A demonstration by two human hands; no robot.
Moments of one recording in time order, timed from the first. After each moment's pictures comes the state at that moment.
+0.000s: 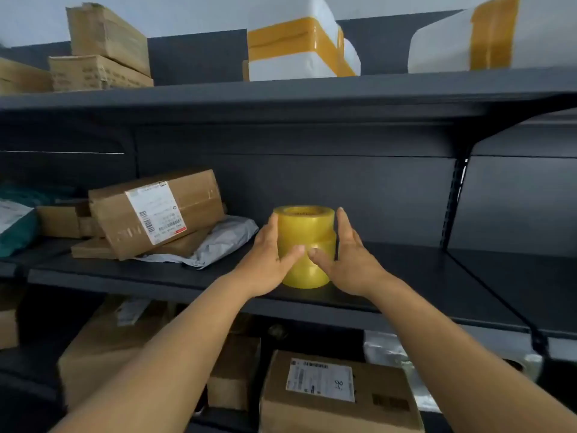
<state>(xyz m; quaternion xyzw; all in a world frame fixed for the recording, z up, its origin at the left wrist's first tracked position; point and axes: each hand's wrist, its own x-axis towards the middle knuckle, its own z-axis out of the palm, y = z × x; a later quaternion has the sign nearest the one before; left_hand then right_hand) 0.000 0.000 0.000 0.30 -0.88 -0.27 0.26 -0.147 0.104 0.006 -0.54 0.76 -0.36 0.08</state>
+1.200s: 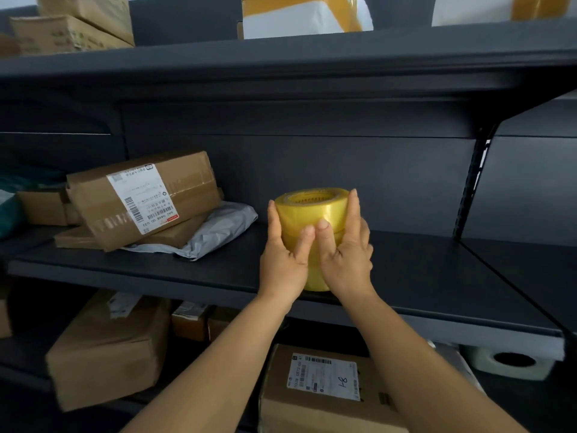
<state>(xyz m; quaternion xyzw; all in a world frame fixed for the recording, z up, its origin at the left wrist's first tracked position) -0.041 0.020 -0.025 0.27 -0.69 -0.46 0.49 -0.122 0.075 -0.019 -0.44 0.67 -0.60 0.01</state>
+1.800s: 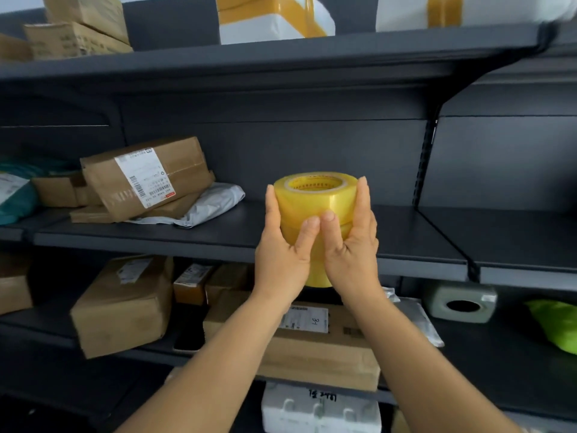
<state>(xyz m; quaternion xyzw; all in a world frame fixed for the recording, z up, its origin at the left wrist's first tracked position) -0.006 0.149 -0.024 0.24 -0.71 -0.43 0.50 -0.089 0.203 -0.026 -0.43 0.63 -0.64 0.00</state>
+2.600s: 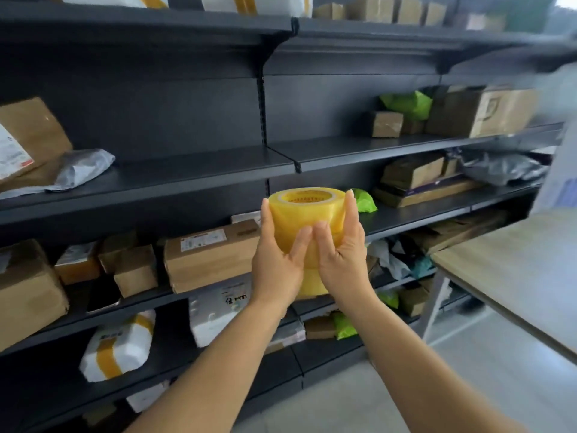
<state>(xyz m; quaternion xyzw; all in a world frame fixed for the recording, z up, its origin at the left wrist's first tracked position) 0.110 0.373 -0.088 0.13 -0.77 -0.55 0.30 0.052 0.454 -0.107 -0.21 0.74 -0.63 -0.11</state>
